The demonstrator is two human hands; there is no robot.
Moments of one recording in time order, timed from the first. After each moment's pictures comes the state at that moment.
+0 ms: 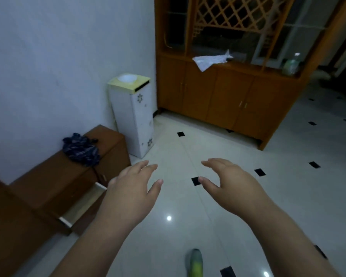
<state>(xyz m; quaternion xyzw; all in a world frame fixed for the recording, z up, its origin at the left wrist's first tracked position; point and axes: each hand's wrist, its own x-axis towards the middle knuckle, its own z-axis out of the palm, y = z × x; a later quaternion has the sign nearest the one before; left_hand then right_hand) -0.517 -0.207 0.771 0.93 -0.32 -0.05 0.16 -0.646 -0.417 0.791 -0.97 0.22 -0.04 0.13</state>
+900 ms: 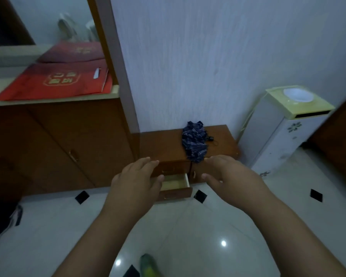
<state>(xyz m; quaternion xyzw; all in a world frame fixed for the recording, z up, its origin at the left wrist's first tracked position) -0.315 -0.120 0.733 0.98 0.14 0.01 0.16 -0.216 -0.354 0.751 -0.95 -0.24 0.07 0.17</state>
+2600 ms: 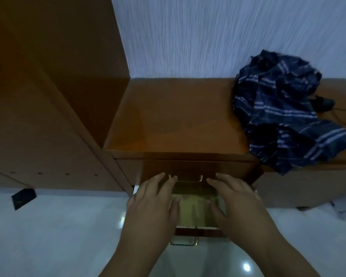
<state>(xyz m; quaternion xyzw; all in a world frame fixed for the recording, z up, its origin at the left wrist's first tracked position) 0.010 -0.010 0.064 0.96 0.22 0.01 0.16 0.119 -0.192 0.059 -0.93 -0.30 0.10 0.15</state>
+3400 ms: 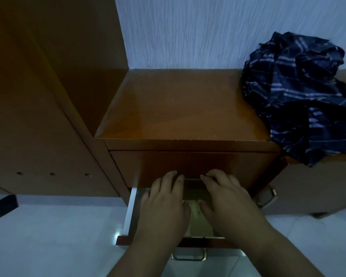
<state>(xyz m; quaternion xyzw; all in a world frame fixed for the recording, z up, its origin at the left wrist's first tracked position) 0.041 0.000 -0.032 0.98 0.16 0.04 0.14 0.130 -0.147 -0.011 -0.93 -0.35 0.06 0.12</state>
